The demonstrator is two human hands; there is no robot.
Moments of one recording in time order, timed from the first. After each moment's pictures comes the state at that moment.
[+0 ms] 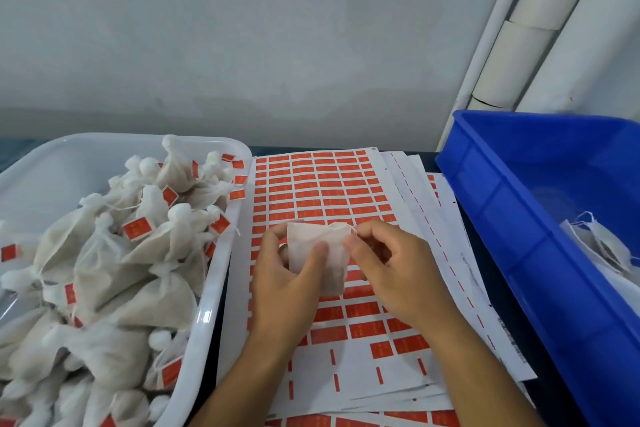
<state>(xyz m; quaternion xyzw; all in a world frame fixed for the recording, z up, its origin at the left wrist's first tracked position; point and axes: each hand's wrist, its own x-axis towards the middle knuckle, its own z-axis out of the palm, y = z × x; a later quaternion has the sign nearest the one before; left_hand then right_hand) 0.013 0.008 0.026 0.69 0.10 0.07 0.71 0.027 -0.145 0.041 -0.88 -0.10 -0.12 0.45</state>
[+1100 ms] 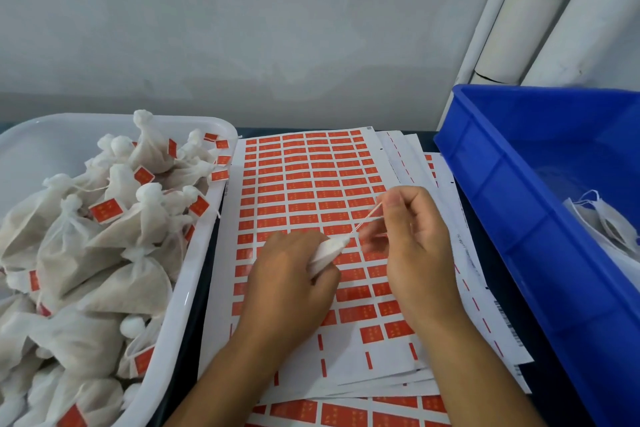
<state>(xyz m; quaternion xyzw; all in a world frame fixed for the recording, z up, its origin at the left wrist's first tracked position) 0.010 0.005 0.009 0.91 -0.07 0.11 0.39 0.014 -0.148 0.043 -0.74 0.01 -0.17 0.65</state>
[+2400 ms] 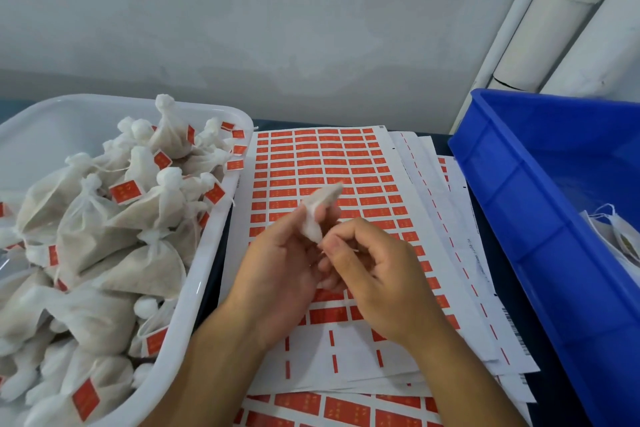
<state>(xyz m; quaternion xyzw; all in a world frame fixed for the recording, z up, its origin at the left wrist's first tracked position) 0.015 0.018 0.036 0.45 0.04 -0.17 0.87 0.002 -0.130 0.035 -0.81 -0.19 -0.04 0.55</state>
